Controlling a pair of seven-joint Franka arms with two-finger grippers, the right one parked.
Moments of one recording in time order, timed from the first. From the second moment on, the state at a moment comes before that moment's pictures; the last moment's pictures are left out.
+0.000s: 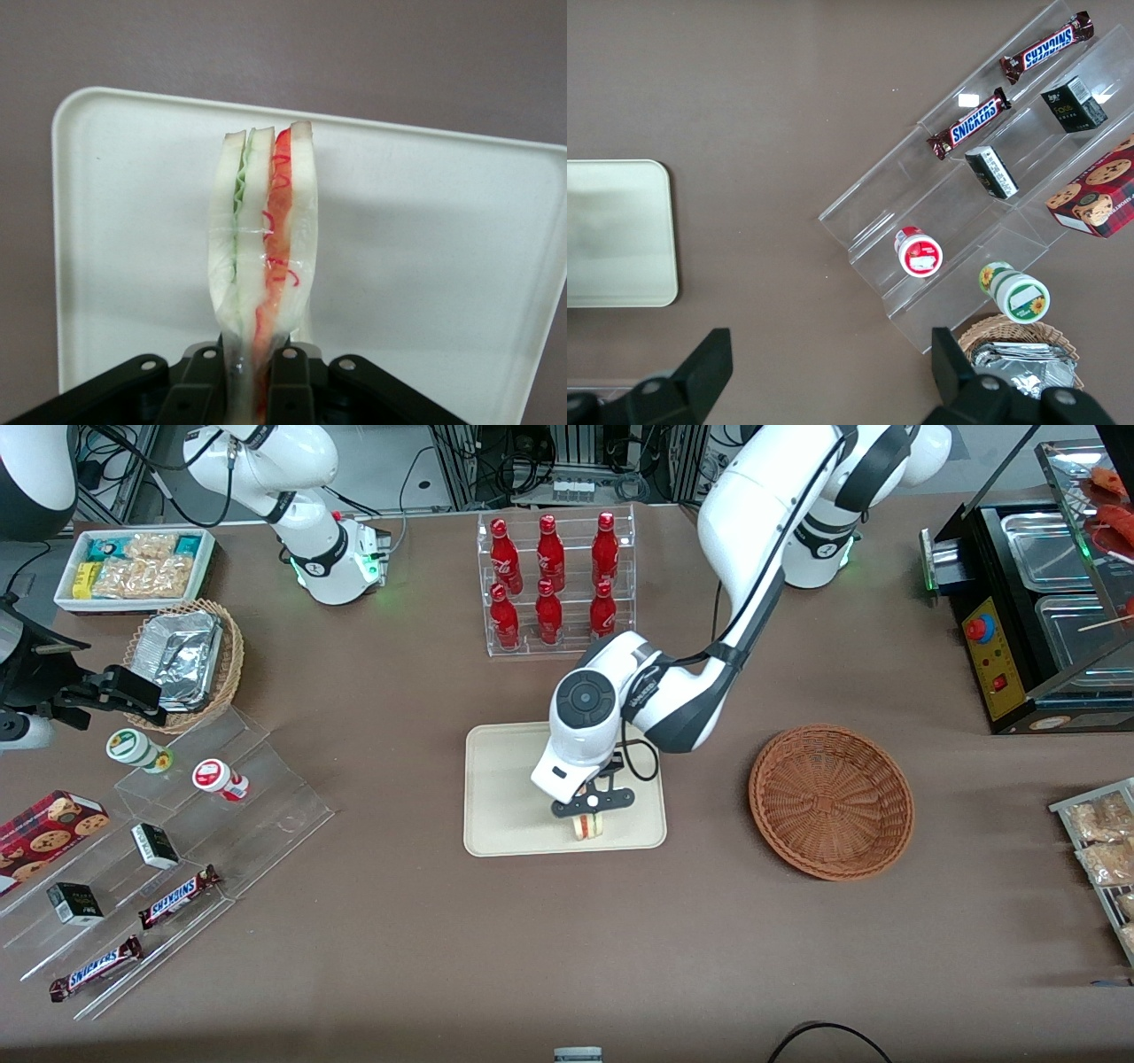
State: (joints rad) arm -0.69 0.78 -0.08 -1.29 -0.01 2.05 -0.90
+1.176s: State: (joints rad) arm -0.74 0.85 -0.08 -1.29 -0.05 2.07 -0.99
